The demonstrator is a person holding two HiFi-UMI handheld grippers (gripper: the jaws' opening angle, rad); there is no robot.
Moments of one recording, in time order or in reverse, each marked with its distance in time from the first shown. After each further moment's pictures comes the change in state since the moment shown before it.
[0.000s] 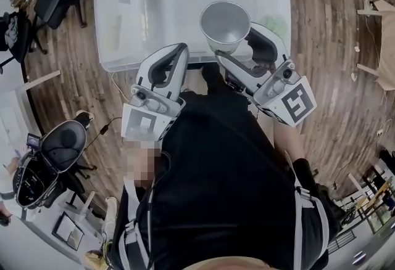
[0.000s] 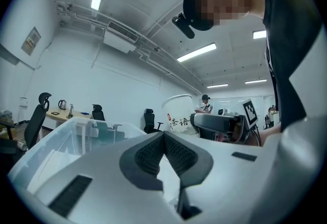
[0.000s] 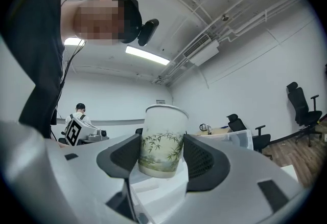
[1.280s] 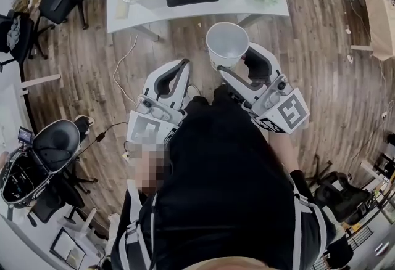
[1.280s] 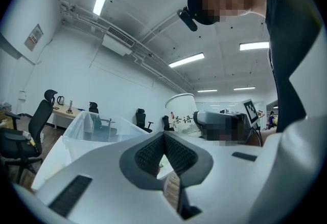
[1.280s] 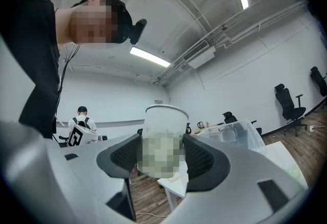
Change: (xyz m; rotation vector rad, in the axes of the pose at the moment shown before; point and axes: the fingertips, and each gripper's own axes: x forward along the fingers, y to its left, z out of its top) left arm -0.261 -0.126 -0.028 -0.028 0.006 -0.080; right arm -0.100 0.279 -0.021 0.039 0.001 -0.101
